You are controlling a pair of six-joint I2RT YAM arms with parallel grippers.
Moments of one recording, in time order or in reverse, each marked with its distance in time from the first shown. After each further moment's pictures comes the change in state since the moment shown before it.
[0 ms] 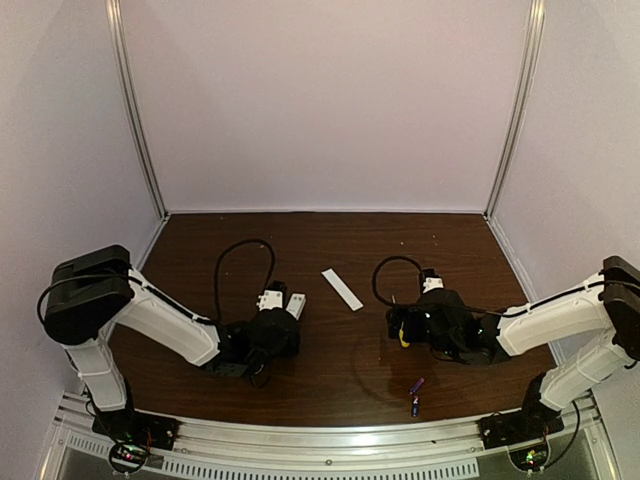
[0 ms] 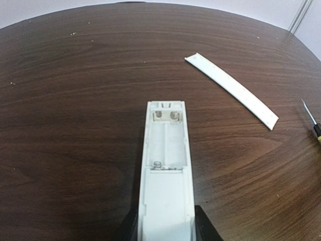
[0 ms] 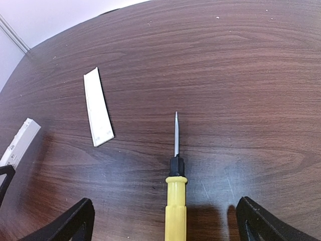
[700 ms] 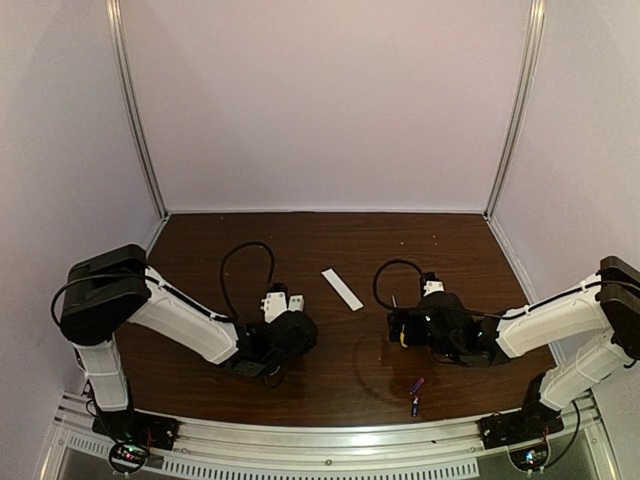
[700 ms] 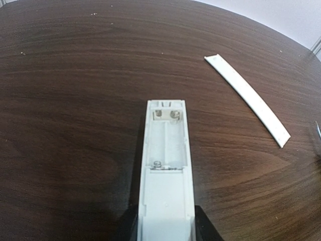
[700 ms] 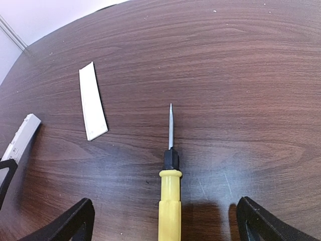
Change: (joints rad) left arm -0.028 0.091 0.135 -0.167 -0.081 -0.253; right arm 0.000 0.011 -0.024 0.018 -0.005 0.008
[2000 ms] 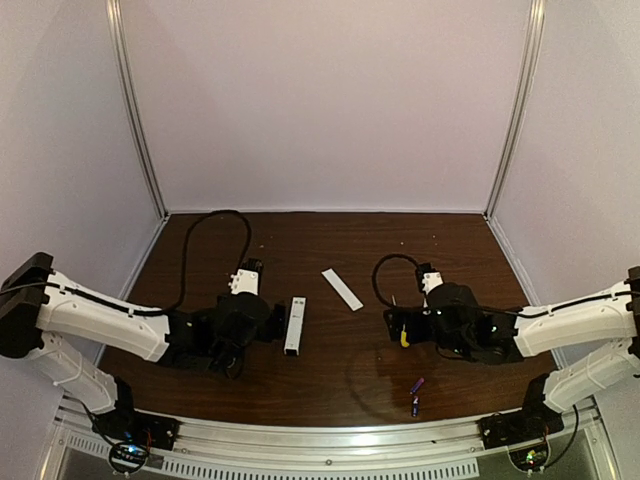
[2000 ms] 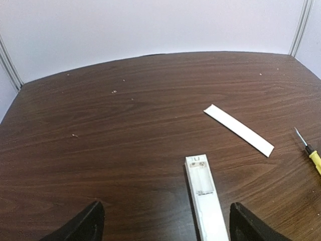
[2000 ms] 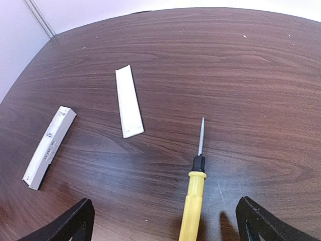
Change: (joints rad) left arm -0.022 -0.414 -0.163 -0.060 -0.104 0.397; right arm 0.037 -0.150 0.021 -0.092 -0.047 -0.131
